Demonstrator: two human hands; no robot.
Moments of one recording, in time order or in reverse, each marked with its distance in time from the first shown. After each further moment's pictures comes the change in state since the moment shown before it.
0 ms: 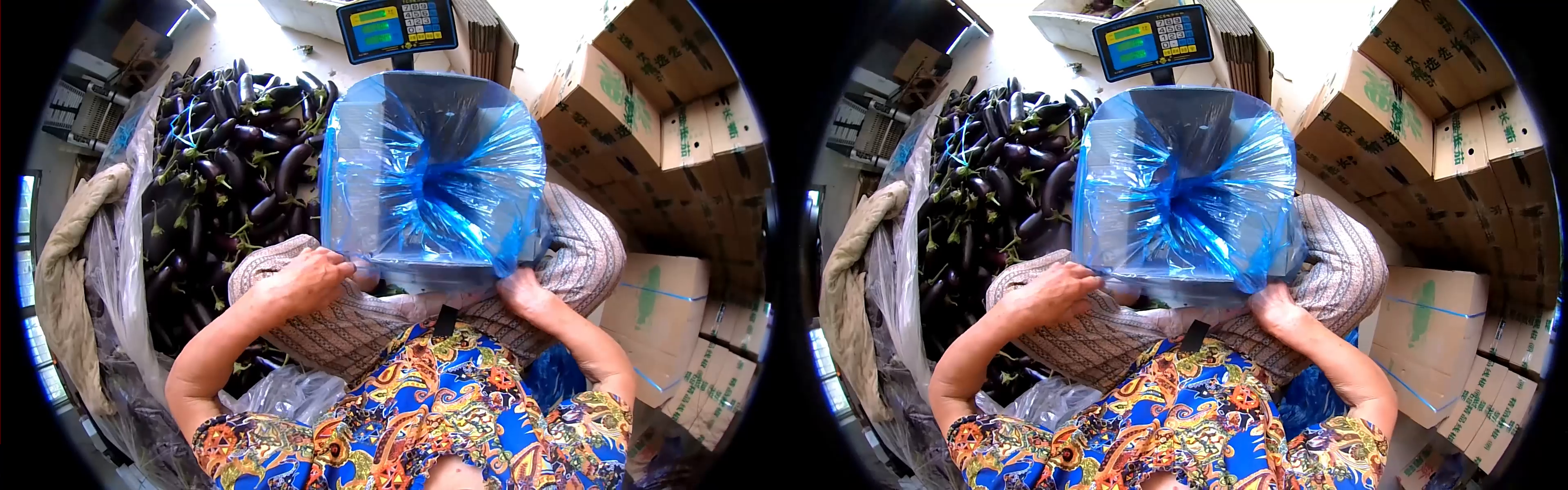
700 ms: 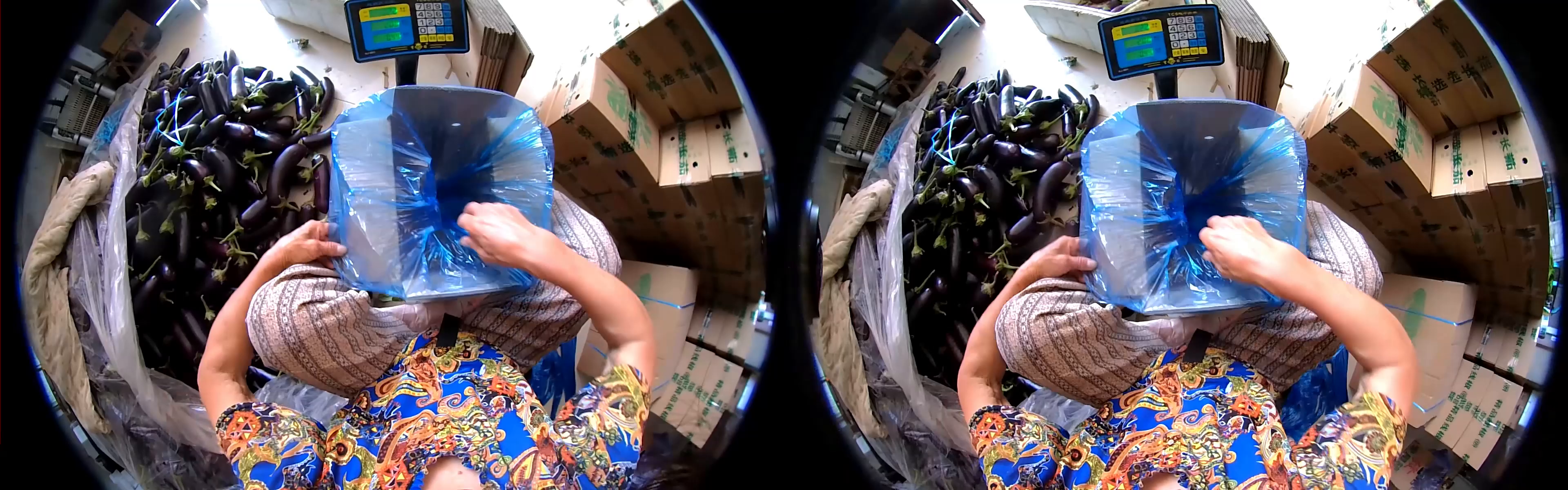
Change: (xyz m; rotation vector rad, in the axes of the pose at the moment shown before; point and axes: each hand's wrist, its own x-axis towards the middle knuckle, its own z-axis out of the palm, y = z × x) left_hand 0.057 -0.101 0.032 -1.365 -0.014 -0.222; right_hand 0.117 -0.018 -0.179 0.112 0.035 -0.046
